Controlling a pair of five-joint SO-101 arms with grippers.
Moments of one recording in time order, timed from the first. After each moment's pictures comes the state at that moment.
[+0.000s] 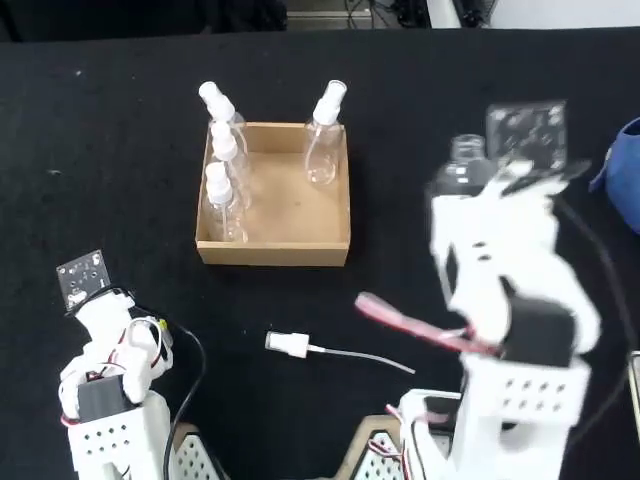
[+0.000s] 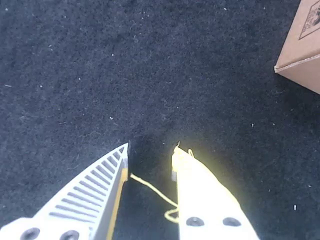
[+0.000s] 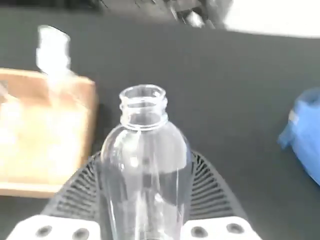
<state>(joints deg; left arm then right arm) -20.7 -103.3 96.1 71.8 6.7 4.1 -56.7 29.1 70.5 7.7</state>
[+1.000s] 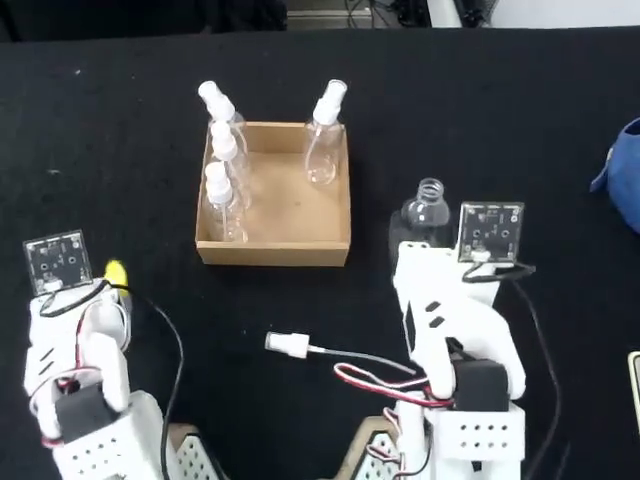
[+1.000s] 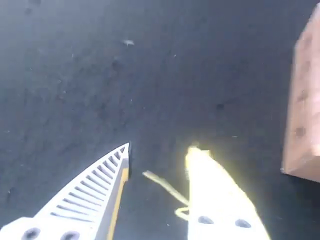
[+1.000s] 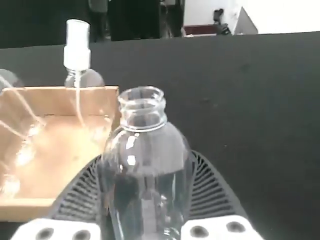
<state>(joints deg) -29.6 -103.4 84.3 56.0 -12.5 1.3 -84.6 73.5 46.2 -2.1</state>
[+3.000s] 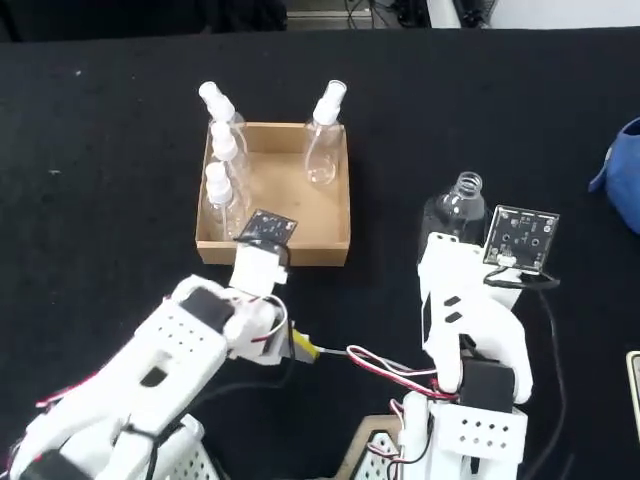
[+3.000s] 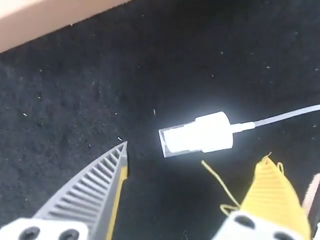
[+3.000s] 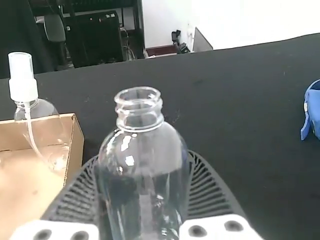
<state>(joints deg) 28.0 -39.4 61.4 58.3 9.5 9.6 -84.9 74.6 41.1 -2.2</state>
